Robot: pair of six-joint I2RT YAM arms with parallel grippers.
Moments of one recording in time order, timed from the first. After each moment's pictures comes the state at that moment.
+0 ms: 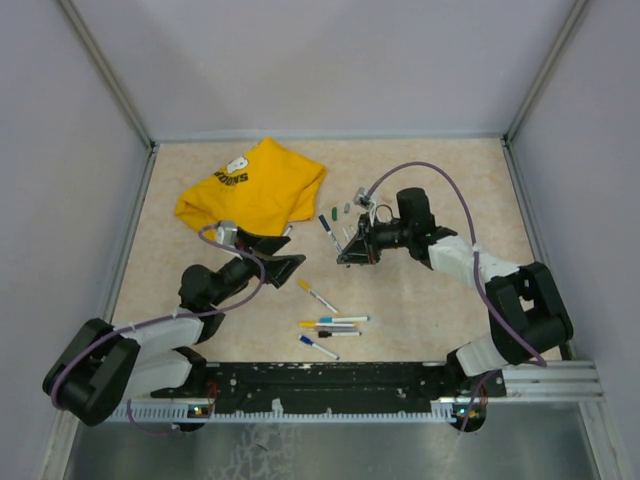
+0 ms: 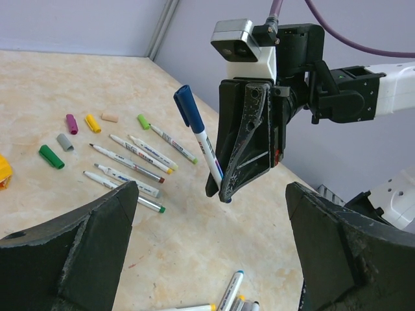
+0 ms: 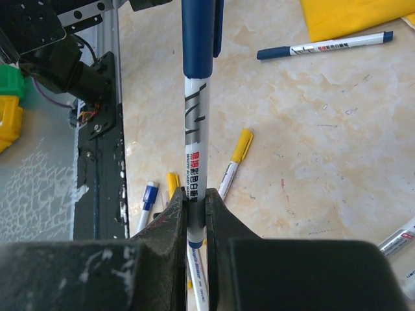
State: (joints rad) left arm -0.54 1.15 0.19 1.26 0.37 -0.61; right arm 0.40 1.46 0.80 0.09 -1.04 0.02
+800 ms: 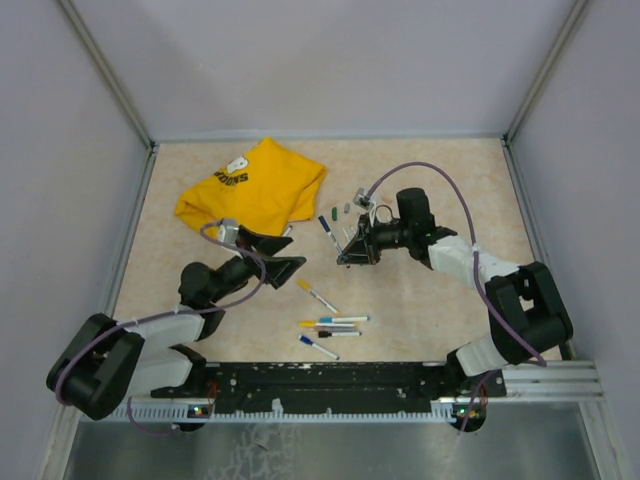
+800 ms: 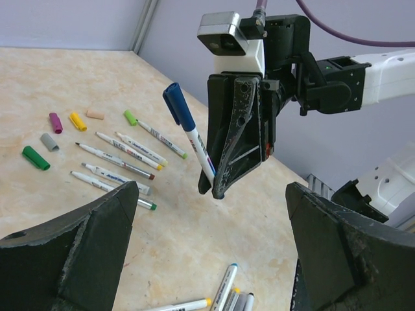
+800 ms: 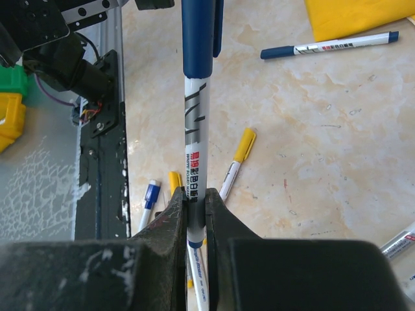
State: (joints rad) left arm -0.51 1.17 0.19 1.29 0.45 -0.63; right arm 0.40 1.46 0.80 0.08 -1.05 0.02
